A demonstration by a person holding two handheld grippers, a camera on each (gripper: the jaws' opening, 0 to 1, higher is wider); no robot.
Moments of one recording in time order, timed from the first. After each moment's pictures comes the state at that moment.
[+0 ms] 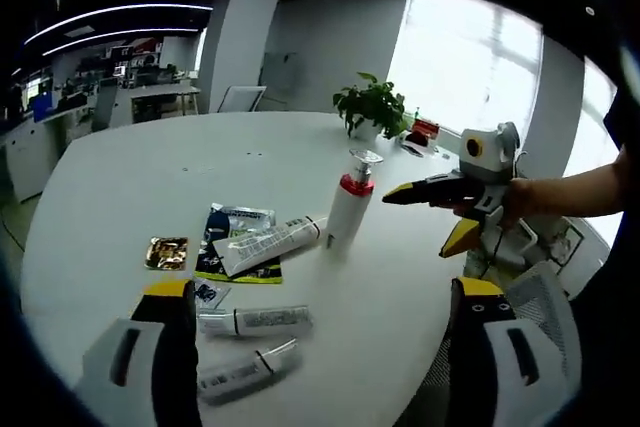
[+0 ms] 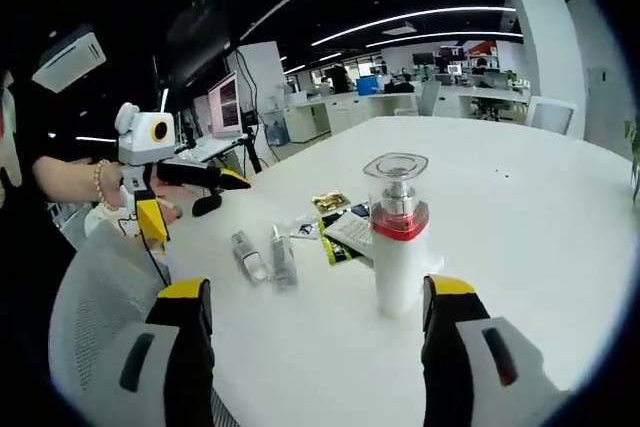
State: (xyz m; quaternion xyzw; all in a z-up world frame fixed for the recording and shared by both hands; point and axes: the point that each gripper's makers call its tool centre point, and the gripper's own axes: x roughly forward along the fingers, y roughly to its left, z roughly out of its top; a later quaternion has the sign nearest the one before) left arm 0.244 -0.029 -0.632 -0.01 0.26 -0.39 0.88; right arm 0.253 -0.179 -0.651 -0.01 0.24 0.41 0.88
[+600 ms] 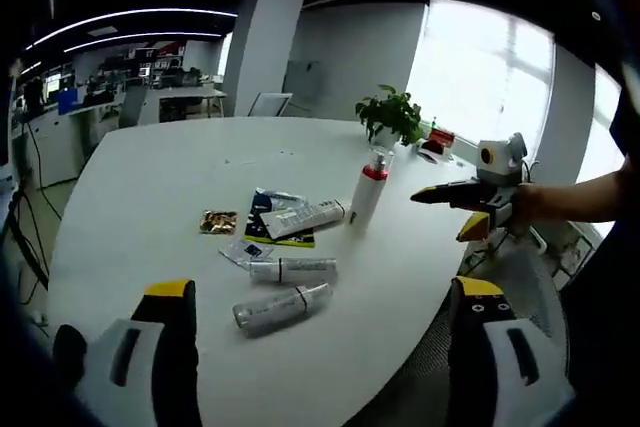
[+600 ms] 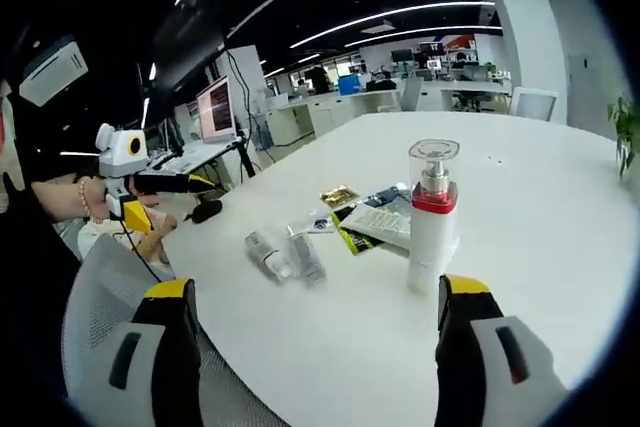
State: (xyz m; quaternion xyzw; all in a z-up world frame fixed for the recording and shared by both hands) left arm 0.199 0.049 -0.625 -0.03 0.25 -0.35 0.90; right arm 0.215 -0.160 -0.651 0.02 0.25 0.36 0.90
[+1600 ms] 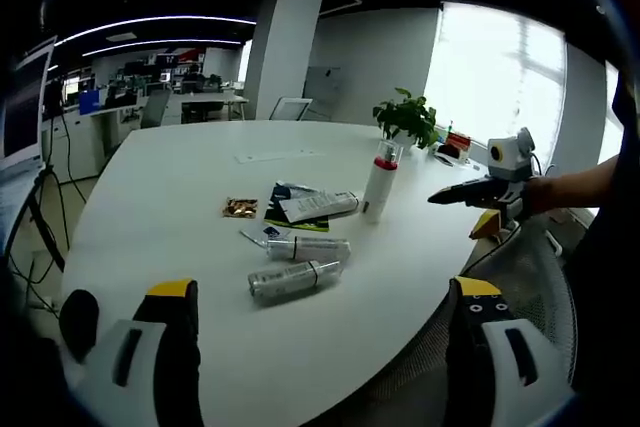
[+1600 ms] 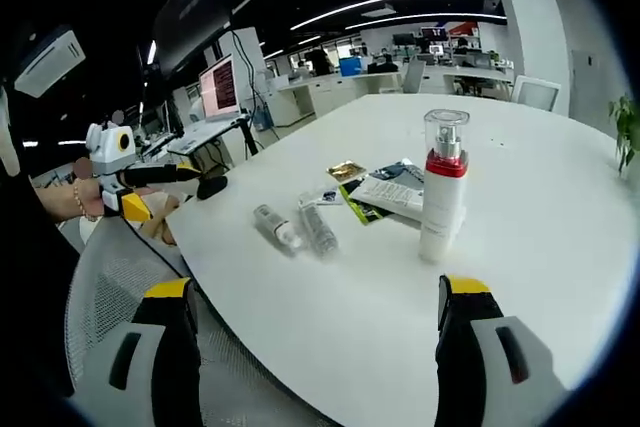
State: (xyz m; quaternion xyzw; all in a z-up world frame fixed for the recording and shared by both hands) left arm 0.175 0.073 -0.641 -0.03 0.24 -0.31 0.92; right arm 0.199 -0.161 -0.666 -0.01 0.28 0.38 0.88
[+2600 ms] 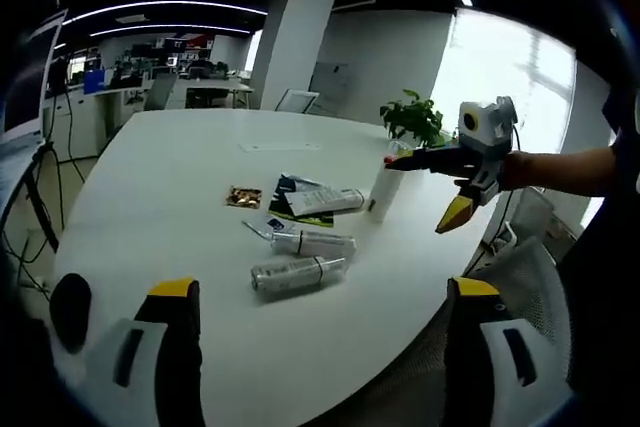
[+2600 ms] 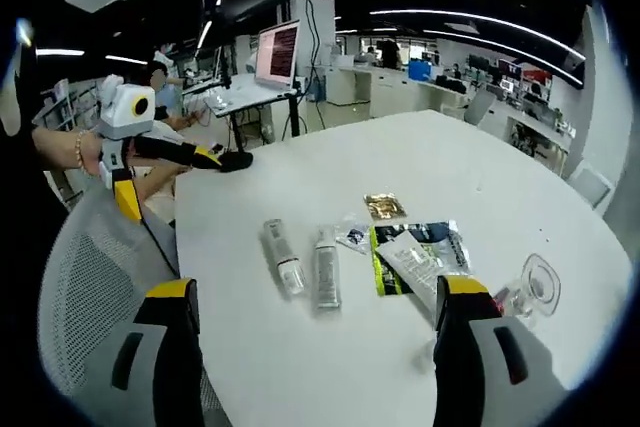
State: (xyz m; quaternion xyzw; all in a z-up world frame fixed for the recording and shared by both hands) left arm 0.181 0.073 -0.644 -0.06 0.26 -0.30 0.91; right arm 0.258 -0.079 -0.643 -0.18 0.25 0.49 0.82
